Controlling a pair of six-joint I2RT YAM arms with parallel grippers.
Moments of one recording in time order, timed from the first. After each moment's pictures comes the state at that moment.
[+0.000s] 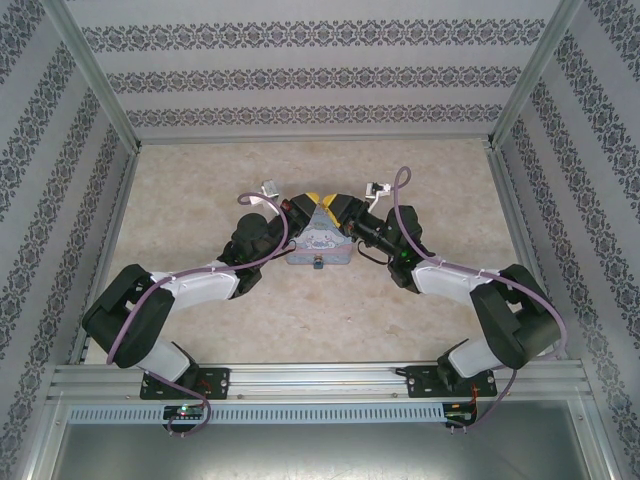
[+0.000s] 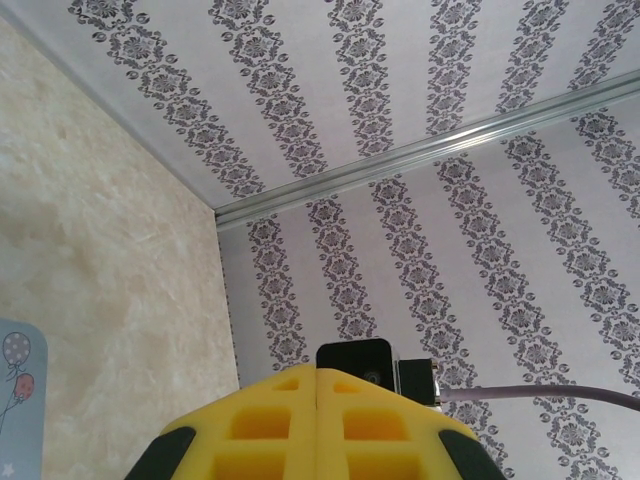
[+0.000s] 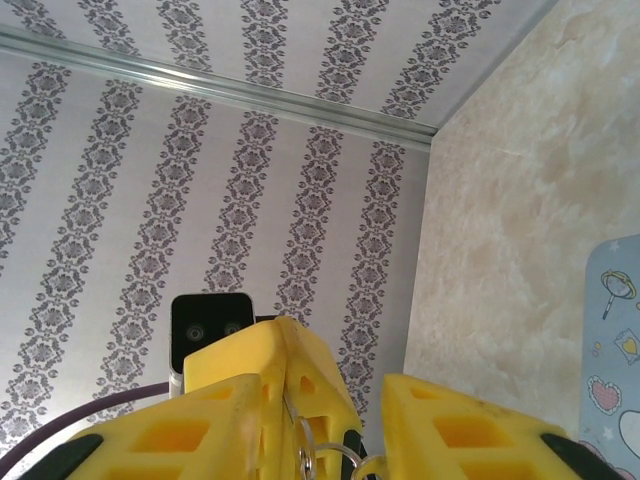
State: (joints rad) left arm -0.63 1.52 0.70 0.89 0.02 -1.25; right arm 0.52 1.48 0.63 0.88 -0.41 1.37
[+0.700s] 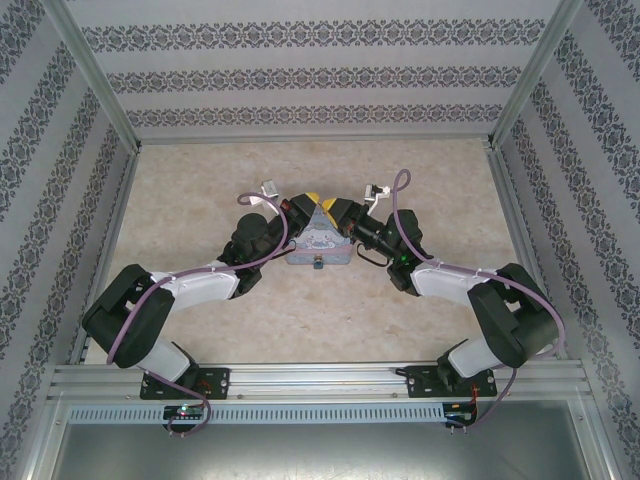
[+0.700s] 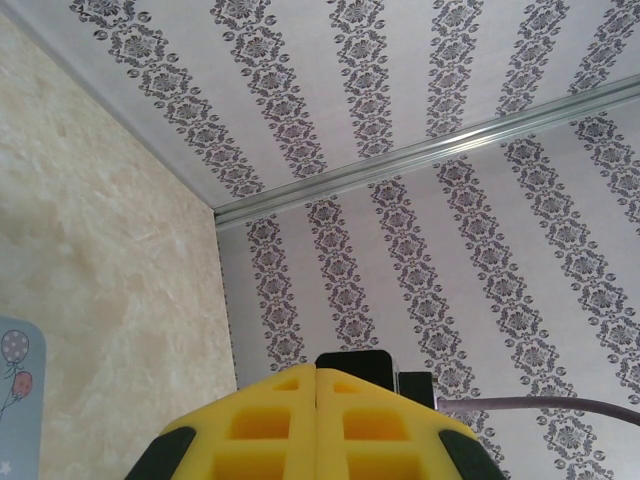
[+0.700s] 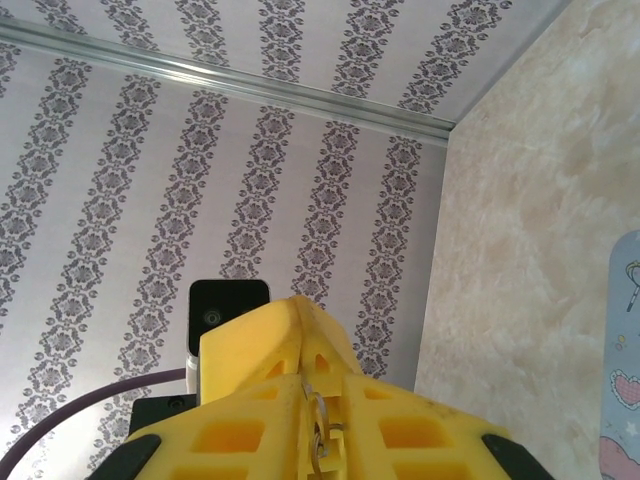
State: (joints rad) left arm -0.63 1.52 0.70 0.89 0.02 -1.26; right arm 0.53 1.49 0.60 0.95 -0.41 1.39
